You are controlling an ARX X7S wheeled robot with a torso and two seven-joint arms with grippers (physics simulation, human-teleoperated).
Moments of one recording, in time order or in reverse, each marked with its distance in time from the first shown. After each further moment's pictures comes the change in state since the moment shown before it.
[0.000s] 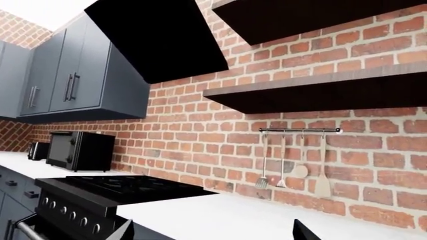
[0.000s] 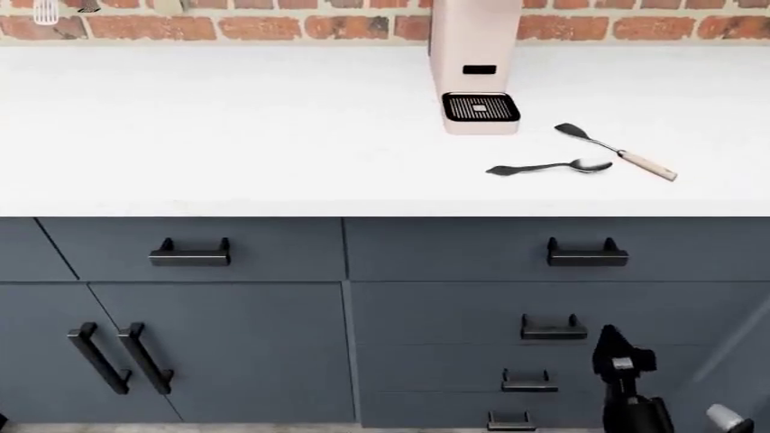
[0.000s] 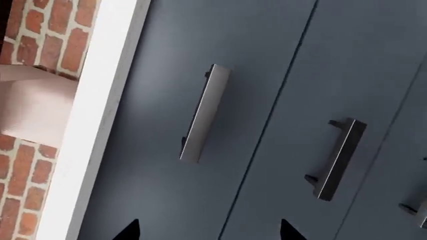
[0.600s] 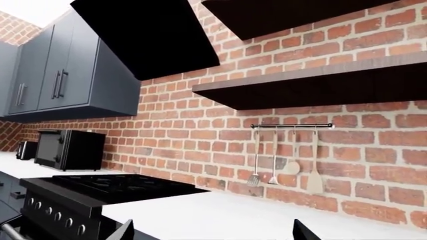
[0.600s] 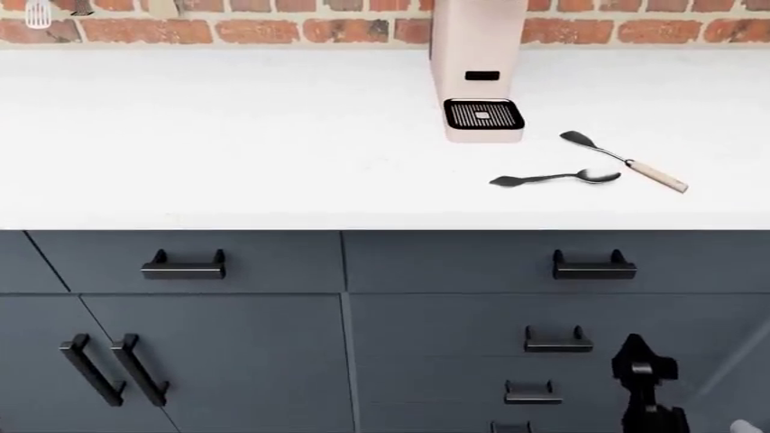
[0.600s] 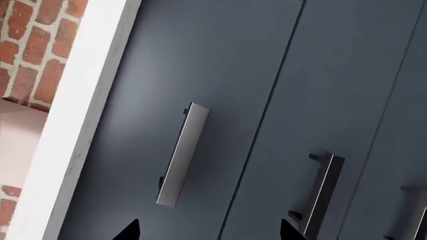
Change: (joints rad) left arm -0.009 -0.033 0.050 0.001 0.031 -0.014 -0.029; right arm -0.007 -0.012 0.017 0.004 -0.017 -0.105 0.056
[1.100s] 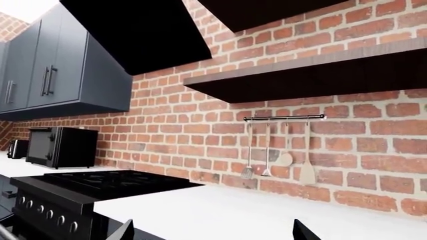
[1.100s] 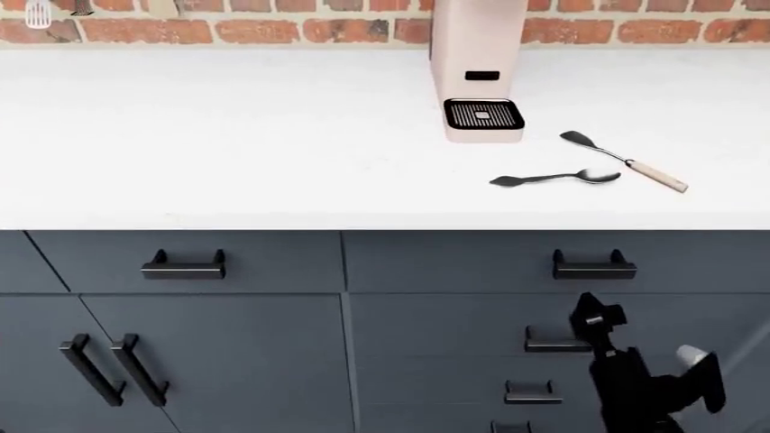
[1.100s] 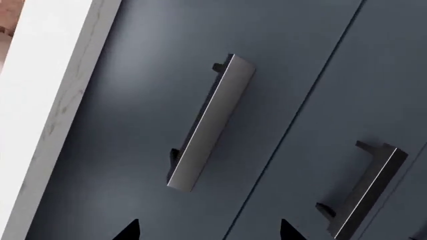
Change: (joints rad) left arm -0.032 -0.045 0.078 0.004 0.059 -0.053 -0.043; right arm 0.257 0.109 -0.148 0.305 -0.101 0.054 -0.054
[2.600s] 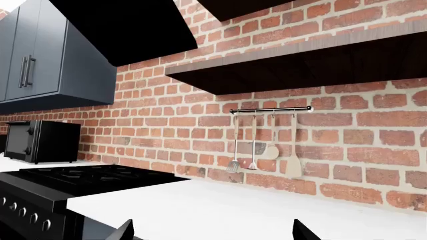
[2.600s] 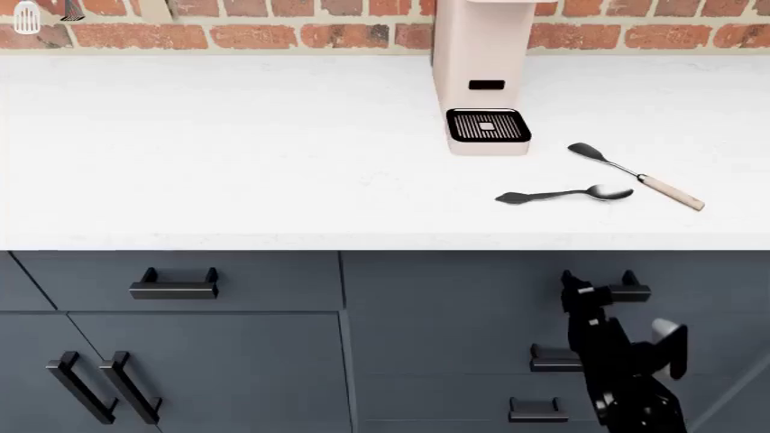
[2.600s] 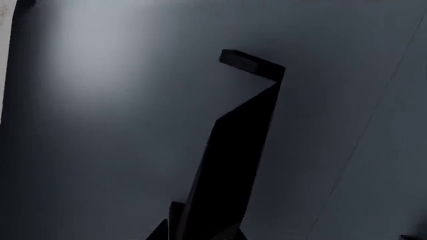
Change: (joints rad) left arm -0.012 -0.068 0.100 -0.013 0.034 -0.010 -0.067; right arm 0.455 0.032 0.570 0.761 -0.639 -0.032 -0.385
